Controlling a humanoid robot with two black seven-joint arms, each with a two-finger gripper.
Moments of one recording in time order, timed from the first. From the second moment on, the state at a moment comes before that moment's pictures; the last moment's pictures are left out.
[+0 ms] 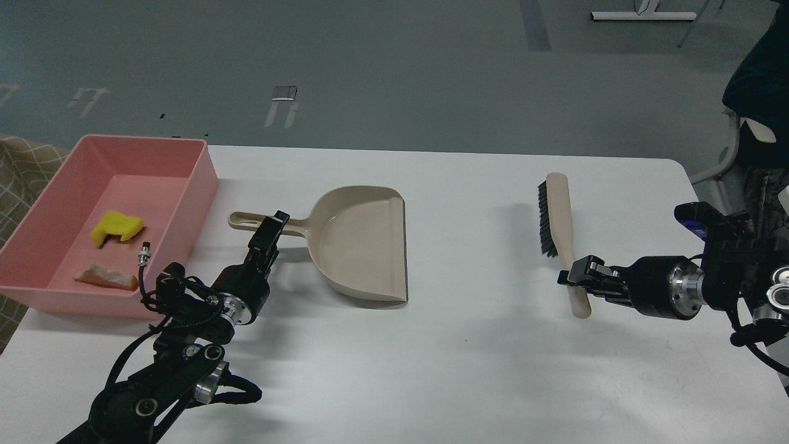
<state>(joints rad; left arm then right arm) -0.13 0.28 -0.93 -1.22 1.17 0.27 -0.17 0.61 -0.81 0.56 1.49 -0.98 0.49 -0.30</state>
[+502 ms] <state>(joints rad) -0.09 0.30 -0.95 -1.25 1.17 0.26 -0.19 0.57 -0.82 0.56 1.51 -0.98 0.49 -0.31</state>
